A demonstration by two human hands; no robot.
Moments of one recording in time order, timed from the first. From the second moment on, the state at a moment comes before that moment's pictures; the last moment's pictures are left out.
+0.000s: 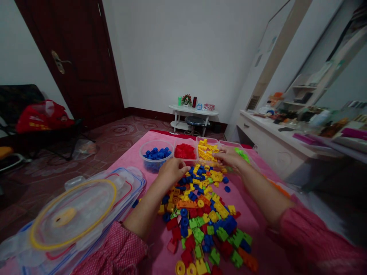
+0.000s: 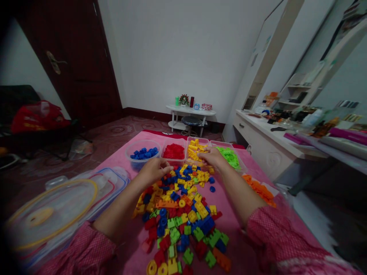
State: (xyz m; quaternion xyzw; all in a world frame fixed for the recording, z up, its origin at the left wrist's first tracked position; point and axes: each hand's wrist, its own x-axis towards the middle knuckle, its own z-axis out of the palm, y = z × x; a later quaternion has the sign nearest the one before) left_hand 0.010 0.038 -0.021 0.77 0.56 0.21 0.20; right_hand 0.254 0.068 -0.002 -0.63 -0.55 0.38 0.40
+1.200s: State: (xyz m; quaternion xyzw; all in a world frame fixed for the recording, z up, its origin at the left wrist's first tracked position) left_hand 0.031 0.023 -0.044 0.85 0.52 0.05 0.08; right_hand 0.225 -0.014 -0.064 -0.63 -0.76 0.06 0.13
